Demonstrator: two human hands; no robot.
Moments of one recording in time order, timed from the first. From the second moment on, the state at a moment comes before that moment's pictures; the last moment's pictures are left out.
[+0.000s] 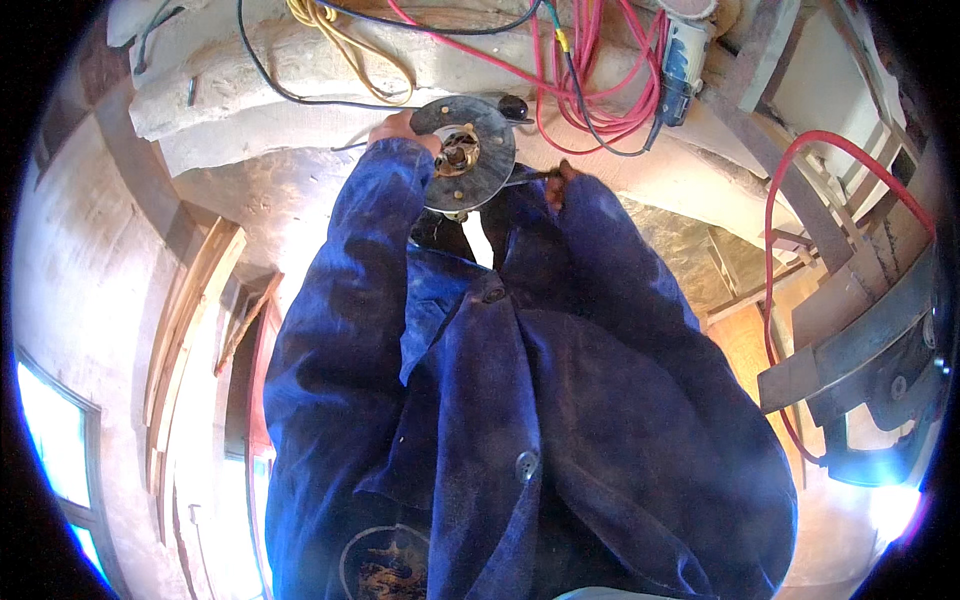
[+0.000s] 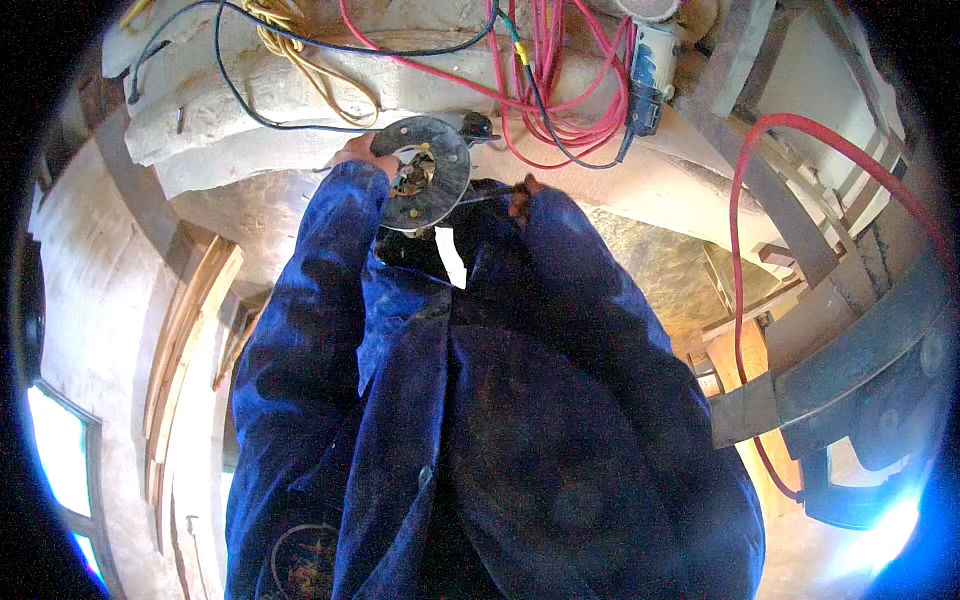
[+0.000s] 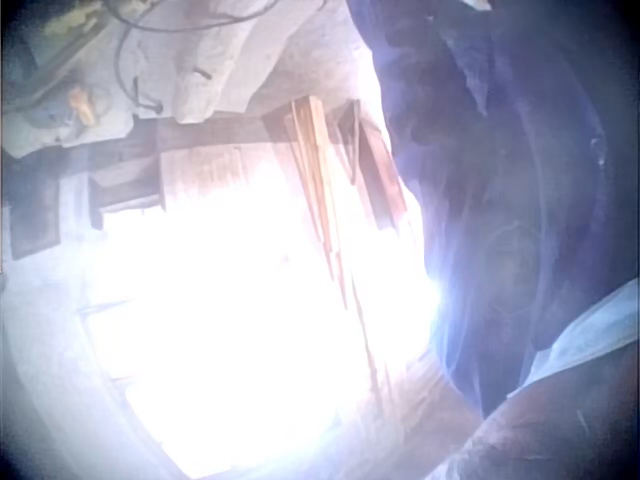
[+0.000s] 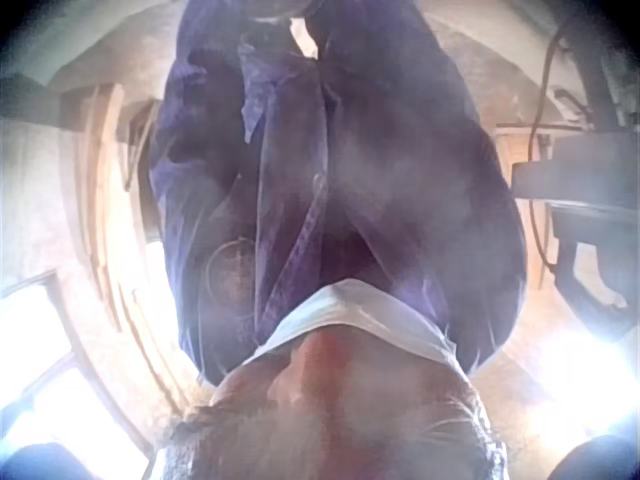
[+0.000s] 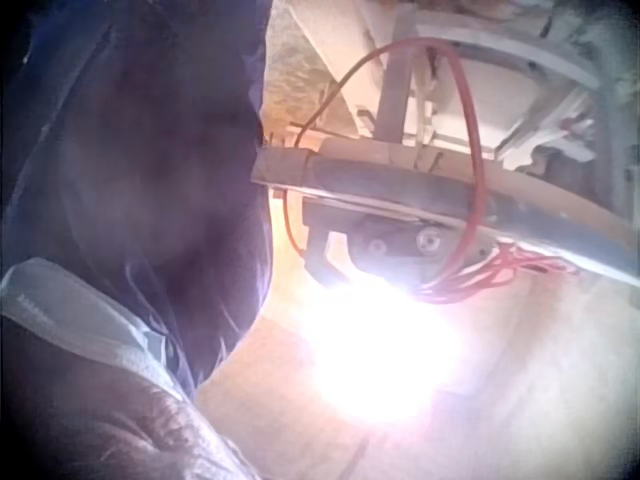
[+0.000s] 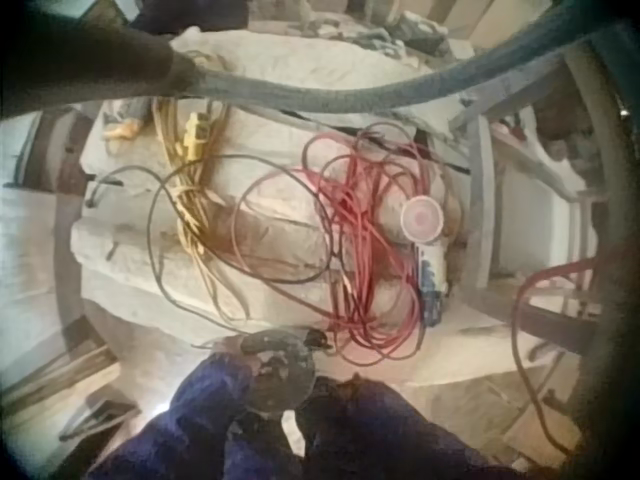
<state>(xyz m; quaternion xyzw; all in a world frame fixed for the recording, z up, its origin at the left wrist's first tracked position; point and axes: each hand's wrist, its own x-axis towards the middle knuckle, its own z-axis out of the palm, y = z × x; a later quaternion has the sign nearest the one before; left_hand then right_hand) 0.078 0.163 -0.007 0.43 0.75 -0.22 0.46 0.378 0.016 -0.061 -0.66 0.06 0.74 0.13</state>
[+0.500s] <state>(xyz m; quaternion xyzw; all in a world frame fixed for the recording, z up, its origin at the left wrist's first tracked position) 0.076 0.172 0.004 0.38 0.73 -0.22 0.52 0.326 0.050 0.112 -0.57 -0.31 0.75 -0.16</state>
